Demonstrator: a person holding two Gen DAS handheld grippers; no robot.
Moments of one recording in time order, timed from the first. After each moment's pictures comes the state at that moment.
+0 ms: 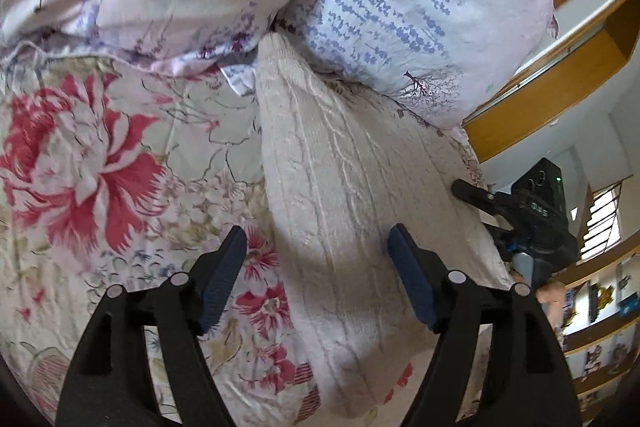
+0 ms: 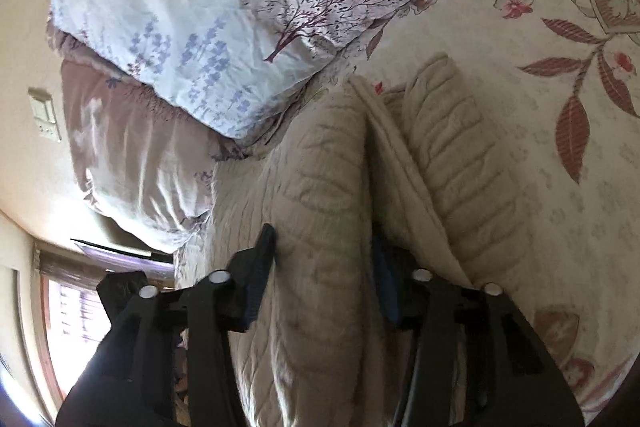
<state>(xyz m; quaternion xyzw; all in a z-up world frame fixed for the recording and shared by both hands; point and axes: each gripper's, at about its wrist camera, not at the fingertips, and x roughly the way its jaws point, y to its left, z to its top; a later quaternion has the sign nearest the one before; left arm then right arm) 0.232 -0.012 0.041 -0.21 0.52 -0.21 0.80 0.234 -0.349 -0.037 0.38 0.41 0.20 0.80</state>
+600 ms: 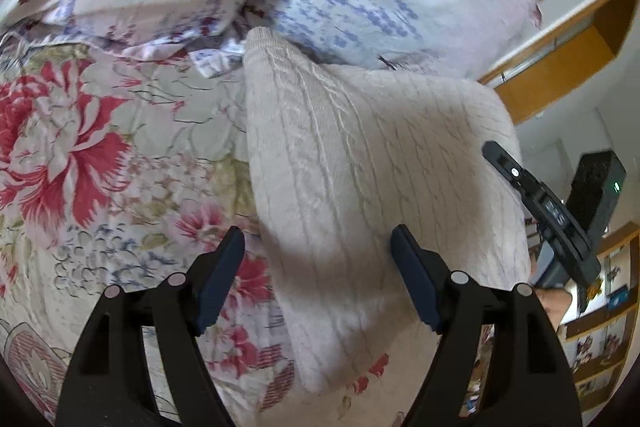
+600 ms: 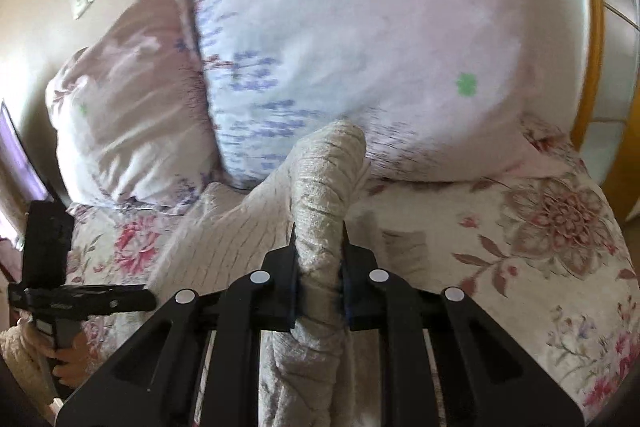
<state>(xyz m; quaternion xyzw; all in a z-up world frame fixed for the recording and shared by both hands) 0.221 -0.040 0.045 -0.20 0.51 -0.26 0.80 0.177 -0.313 0.042 0.08 0.25 0.09 0.96</state>
